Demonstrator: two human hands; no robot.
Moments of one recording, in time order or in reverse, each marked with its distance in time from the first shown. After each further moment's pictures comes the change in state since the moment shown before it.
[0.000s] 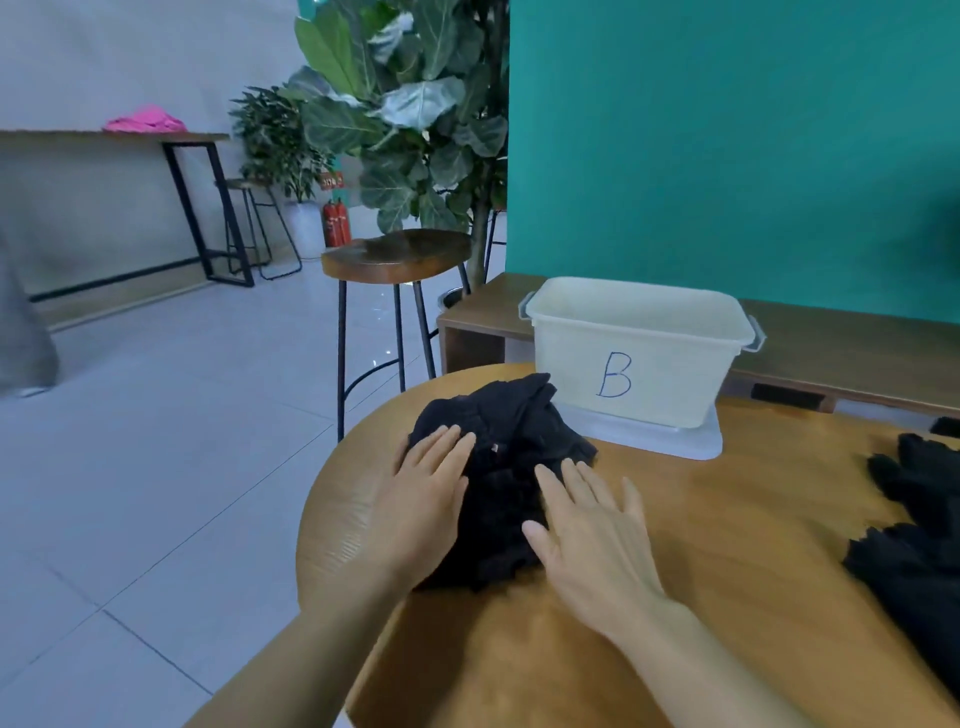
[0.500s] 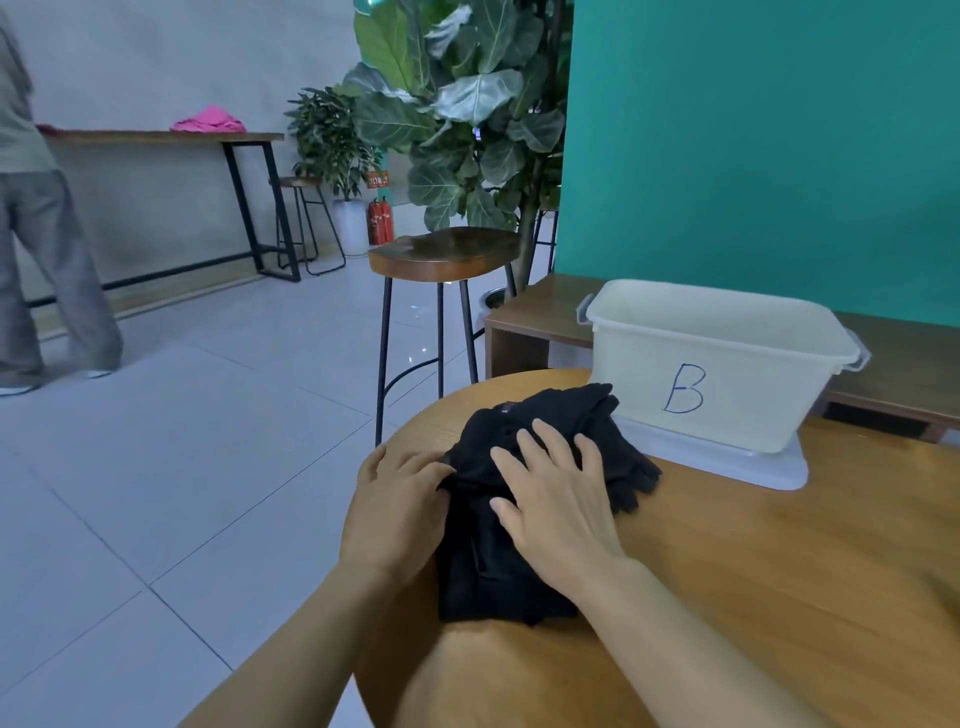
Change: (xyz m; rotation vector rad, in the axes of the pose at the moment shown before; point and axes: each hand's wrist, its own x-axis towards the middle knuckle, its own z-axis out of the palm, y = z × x) left_hand -0.004 -0.065 0.005 -0.016 0.068 -0.179; right_hand 0.070 -0.058 0.022 -0.033 0.206 -0.238
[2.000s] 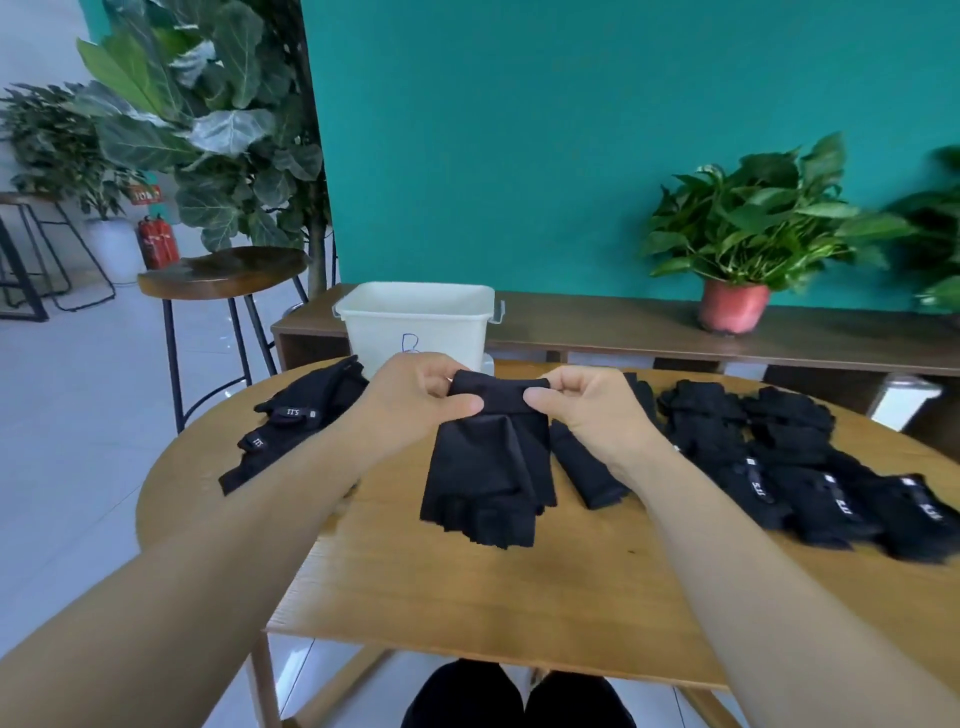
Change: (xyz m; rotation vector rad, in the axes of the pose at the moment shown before) left_hand -0.043 0.288 -0.132 -0.778 -0.463 0.101; right_hand -0.217 0.135 -0.242 1.017 0.157 0.668
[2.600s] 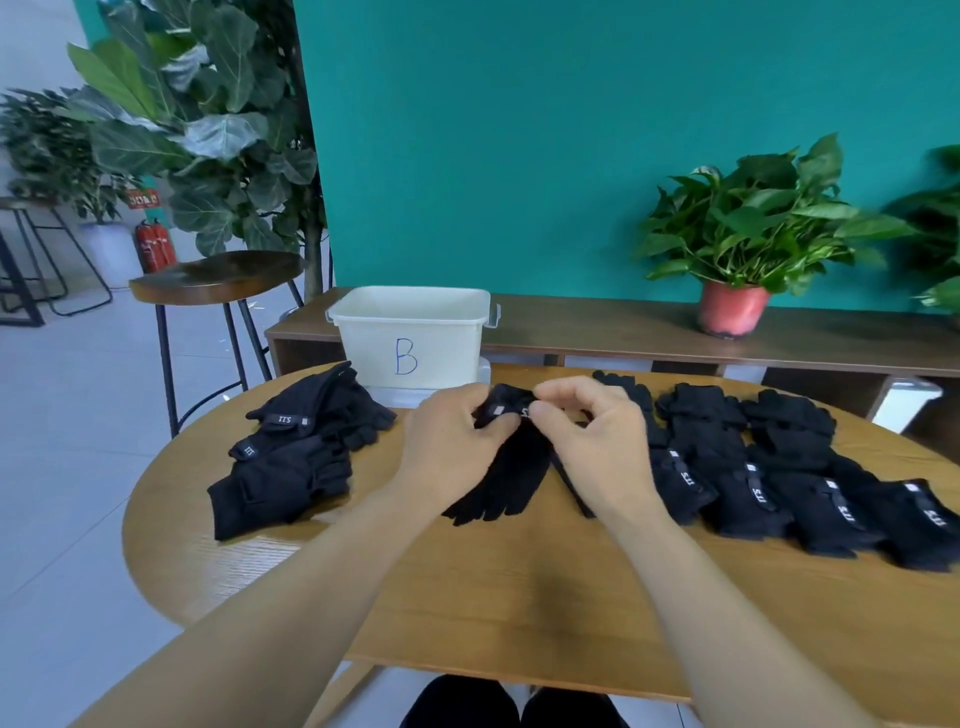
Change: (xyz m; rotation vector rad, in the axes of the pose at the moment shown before) left_hand -0.008 0.009 0.056 0.047 0.179 0.067; right_hand -0.018 0.016 0.010 -0.074 0.318 -0.214
